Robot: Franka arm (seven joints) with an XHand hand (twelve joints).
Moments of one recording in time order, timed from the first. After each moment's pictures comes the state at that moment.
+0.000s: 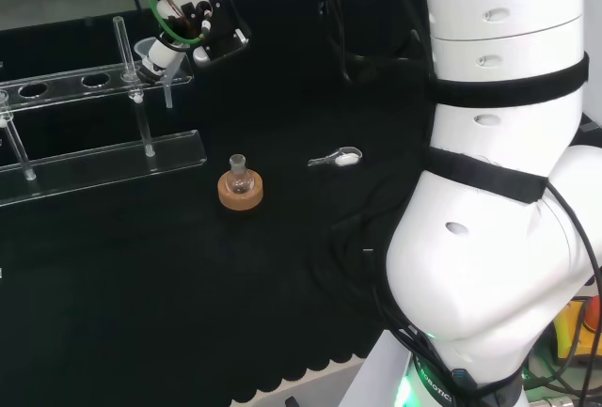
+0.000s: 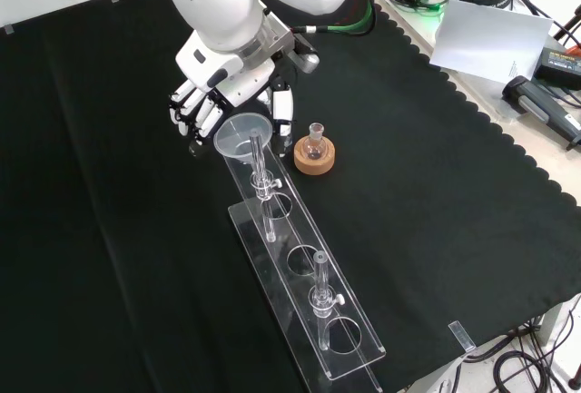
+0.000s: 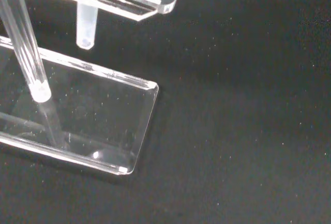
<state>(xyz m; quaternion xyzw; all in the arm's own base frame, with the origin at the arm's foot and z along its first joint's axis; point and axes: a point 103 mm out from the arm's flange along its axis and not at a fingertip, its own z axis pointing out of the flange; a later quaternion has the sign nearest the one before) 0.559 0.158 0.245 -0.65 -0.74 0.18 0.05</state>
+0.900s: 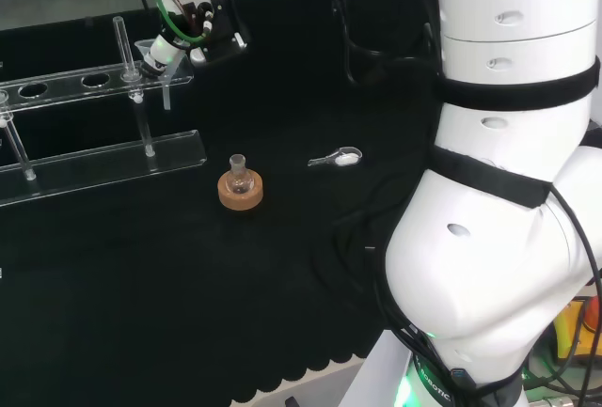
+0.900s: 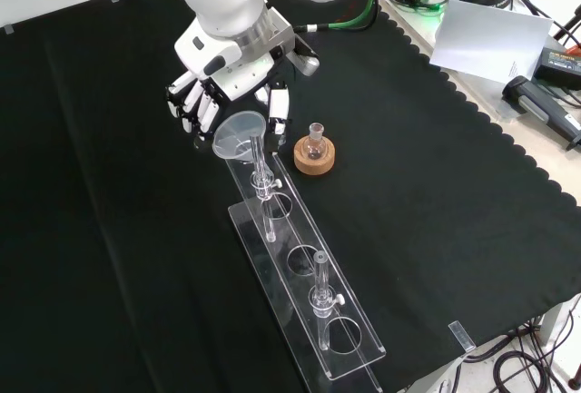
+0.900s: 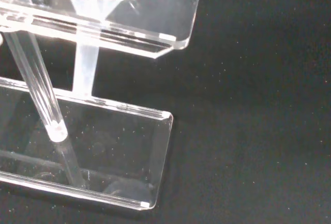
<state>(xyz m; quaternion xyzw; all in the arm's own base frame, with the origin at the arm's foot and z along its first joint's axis) 0.561 0.162 0.248 -0.67 -0.73 0.13 0.06</state>
